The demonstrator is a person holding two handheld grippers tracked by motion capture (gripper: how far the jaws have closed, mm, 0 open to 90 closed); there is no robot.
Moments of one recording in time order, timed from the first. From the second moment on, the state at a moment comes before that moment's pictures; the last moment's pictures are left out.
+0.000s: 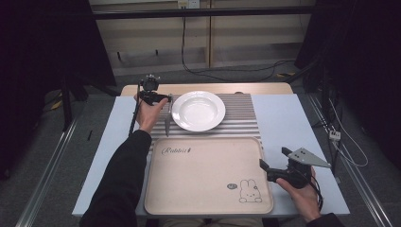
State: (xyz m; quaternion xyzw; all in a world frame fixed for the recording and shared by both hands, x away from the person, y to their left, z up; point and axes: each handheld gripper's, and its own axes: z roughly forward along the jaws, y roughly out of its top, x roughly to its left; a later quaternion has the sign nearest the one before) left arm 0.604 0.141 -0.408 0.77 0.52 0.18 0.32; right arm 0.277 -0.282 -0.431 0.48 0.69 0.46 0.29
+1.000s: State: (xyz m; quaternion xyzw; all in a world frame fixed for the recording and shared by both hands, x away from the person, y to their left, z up) left arm 0.623 0.127 -0.437 0.76 0.55 0.14 0.31; right arm 0.278 -0.283 -0.432 0.48 0.69 0.47 0.28
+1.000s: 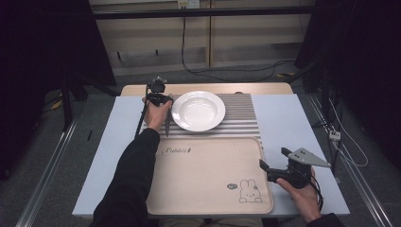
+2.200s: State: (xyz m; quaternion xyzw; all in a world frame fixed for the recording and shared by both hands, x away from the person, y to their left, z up) left arm 0.625 0.117 -0.440 0.77 0.57 0.11 0.25; right arm 0.278 -0.284 -0.433 0.49 0.69 0.46 0.28
